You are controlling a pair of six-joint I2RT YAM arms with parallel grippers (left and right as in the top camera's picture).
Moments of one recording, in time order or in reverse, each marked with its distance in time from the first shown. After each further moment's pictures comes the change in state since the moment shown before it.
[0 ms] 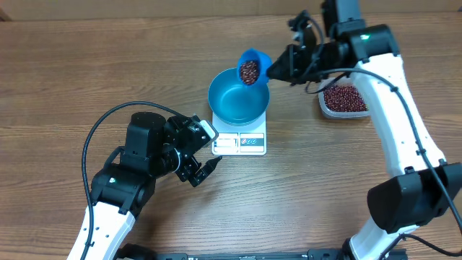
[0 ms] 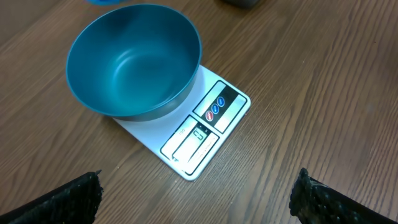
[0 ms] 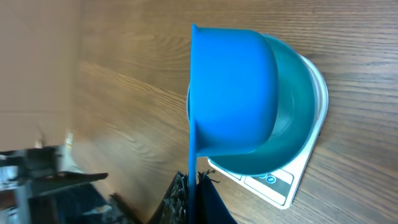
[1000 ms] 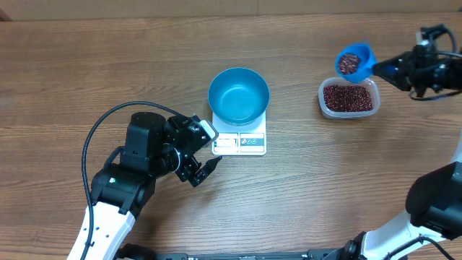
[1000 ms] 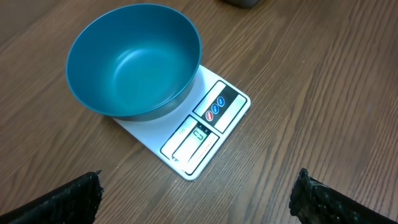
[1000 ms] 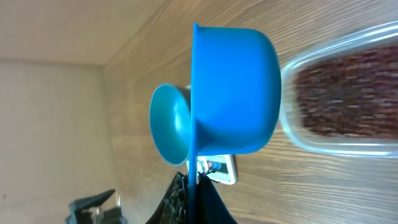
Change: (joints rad) left arm 0.000 0.000 0.000 0.000 0.000 0.000; right arm -0.634 0.000 0.000 -0.260 -0.259 -0.201
